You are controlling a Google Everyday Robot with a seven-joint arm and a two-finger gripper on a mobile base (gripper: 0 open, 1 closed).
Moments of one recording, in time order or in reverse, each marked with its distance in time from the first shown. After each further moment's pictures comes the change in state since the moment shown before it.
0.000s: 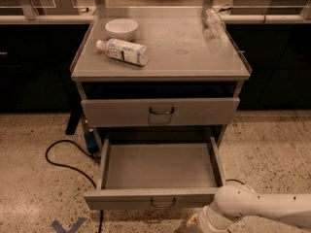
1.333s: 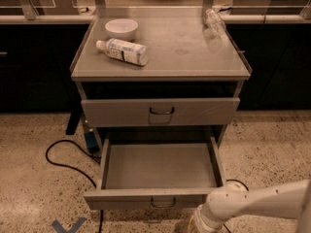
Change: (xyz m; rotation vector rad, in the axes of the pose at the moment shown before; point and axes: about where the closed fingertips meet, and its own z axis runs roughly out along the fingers) arm 0.009 -0.013 0.012 0.035 0.098 -0.036
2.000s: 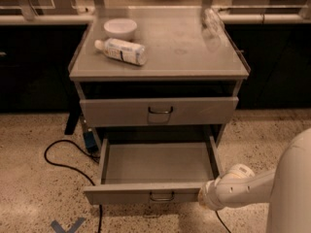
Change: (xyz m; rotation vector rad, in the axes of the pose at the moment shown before) arm 0.041 -0.090 -0.068 0.291 0.182 -0.072
